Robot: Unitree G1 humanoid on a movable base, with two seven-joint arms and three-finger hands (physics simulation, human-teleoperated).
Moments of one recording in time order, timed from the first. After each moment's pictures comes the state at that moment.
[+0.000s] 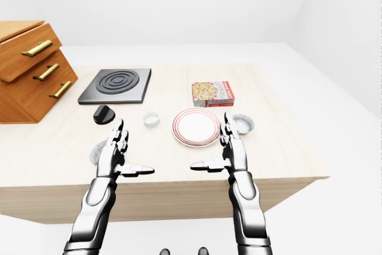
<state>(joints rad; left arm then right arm) 0.01 0.01 0.03 -0.01 0.01 0.01 -0.03 0.02 -0.02 -0.06 -0.13 0.12 0.09 0.10</state>
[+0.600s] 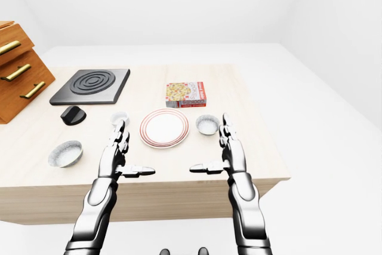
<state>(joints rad) 0.01 0.01 0.02 0.02 0.02 0.00 -0.03 0.03 -0.02 -0.05 -0.12 0.10 0.09 0.11</state>
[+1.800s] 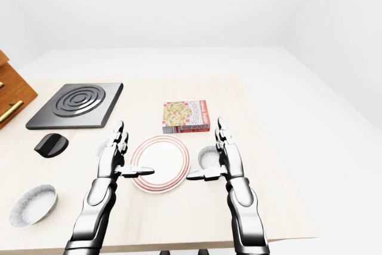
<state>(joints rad) 0.00 0.02 0.03 0.04 0.02 -0.01 -0.02 0.08 -0.01 -0.02 -0.15 0.05 0.07 0.15</state>
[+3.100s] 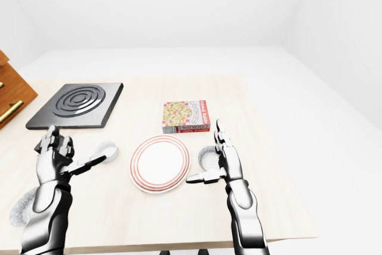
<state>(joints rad) 0.00 0.13 0.35 -0.04 -0.23 0.09 0.07 0.10 -0.02 -0.01 -0.13 0.03 0.05 0.16</state>
